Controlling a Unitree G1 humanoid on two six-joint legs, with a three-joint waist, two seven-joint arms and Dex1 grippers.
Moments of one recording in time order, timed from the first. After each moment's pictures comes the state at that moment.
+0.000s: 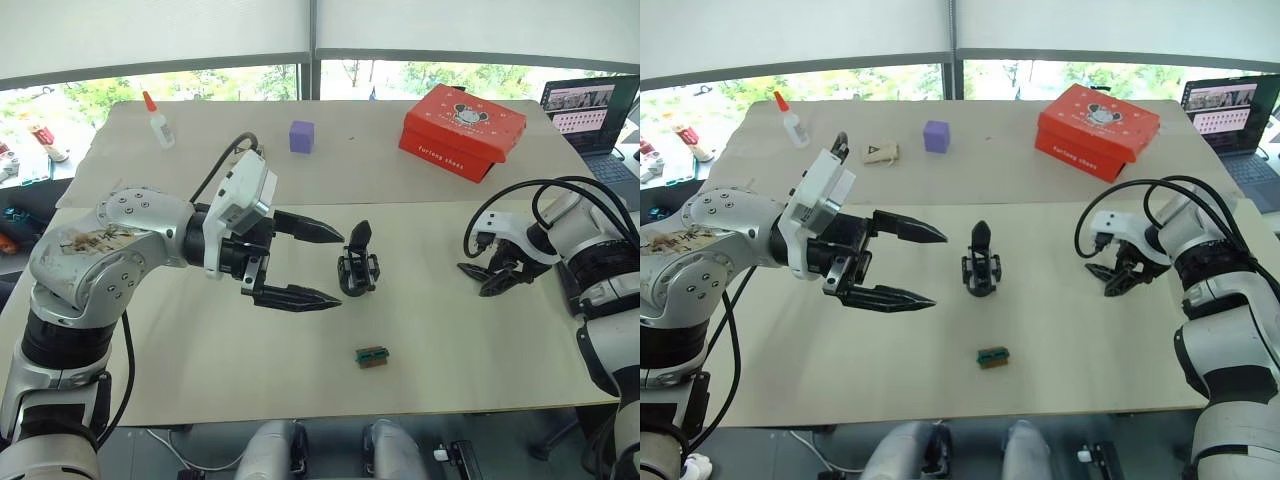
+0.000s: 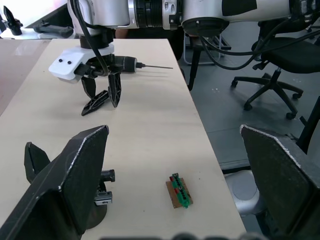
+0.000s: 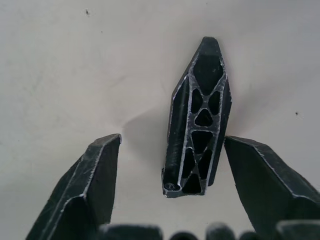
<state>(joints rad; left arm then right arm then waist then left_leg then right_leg) -0.74 0.79 -0.06 -0.42 -0.82 0.85 -1.16 -1.09 -0.83 0.51 0.91 -0.38 0.38 1.50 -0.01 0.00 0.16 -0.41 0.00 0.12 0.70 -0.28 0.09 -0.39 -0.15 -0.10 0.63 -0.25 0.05</state>
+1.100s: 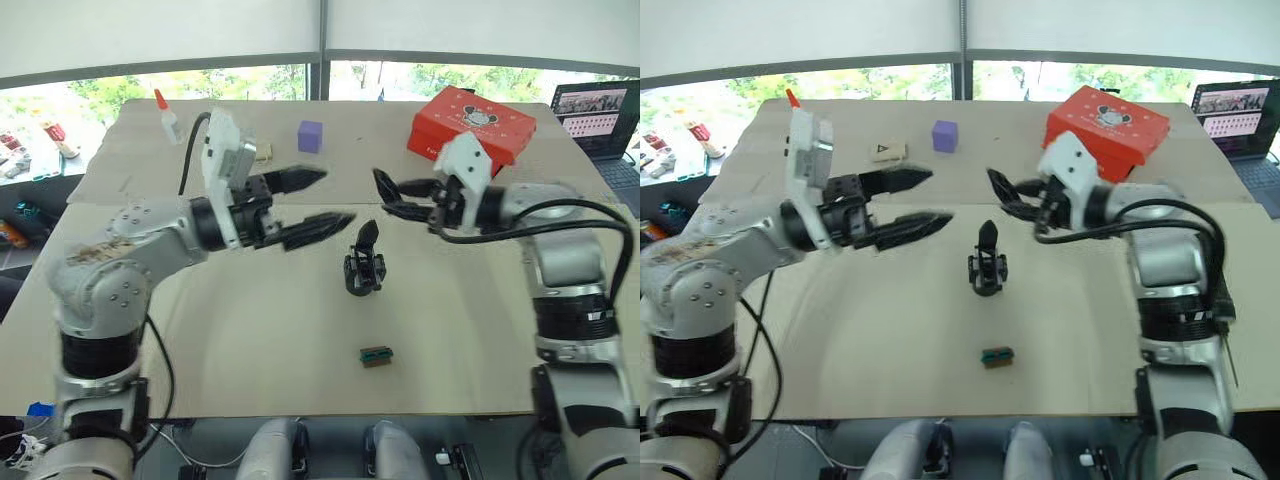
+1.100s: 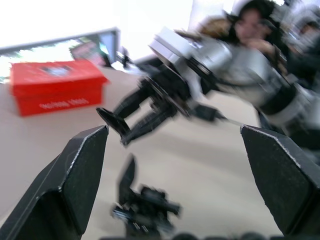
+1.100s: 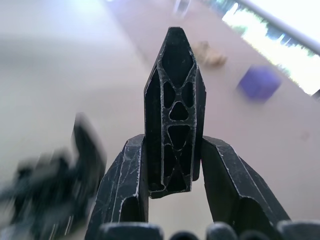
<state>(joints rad) -0.69 0.46 0.10 -0.43 -0.85 0.89 -0.52 -0.78 -0.50 -0.01 0.01 0.09 0.40 0.98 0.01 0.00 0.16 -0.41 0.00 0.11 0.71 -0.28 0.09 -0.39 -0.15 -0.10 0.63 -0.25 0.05</state>
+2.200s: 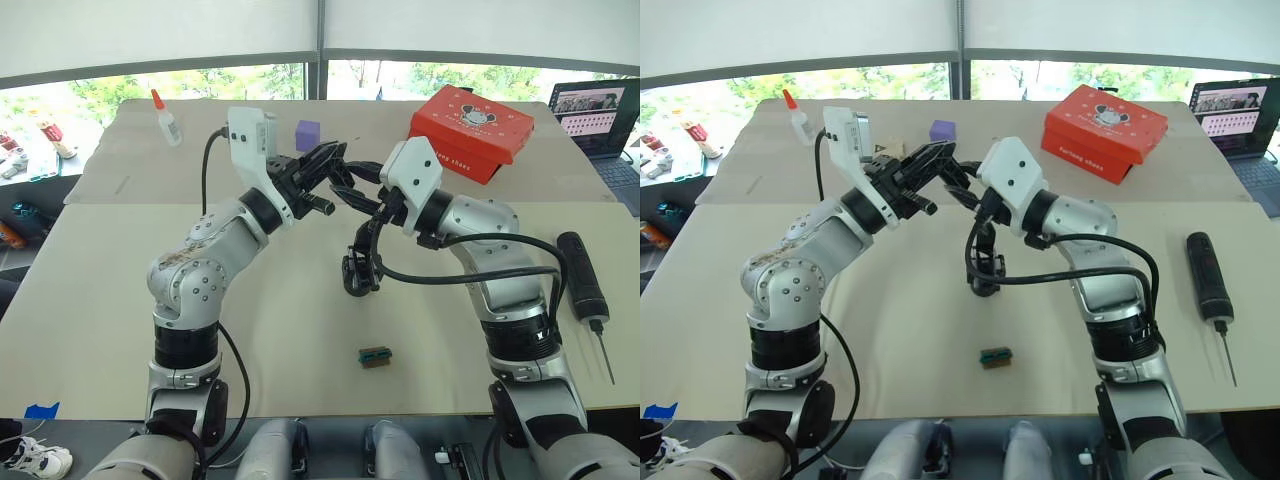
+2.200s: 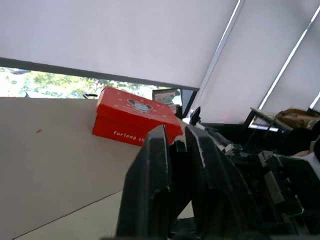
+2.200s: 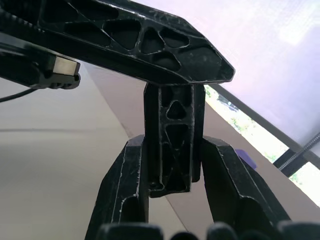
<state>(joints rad) -0.71 0.17 0.10 -0.29 -0.76 0.79 -0.22 -0.71 -0.40 0.11 -0.14 0.08 0.28 0.74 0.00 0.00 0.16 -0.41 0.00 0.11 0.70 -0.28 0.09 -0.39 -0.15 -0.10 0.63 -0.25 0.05</state>
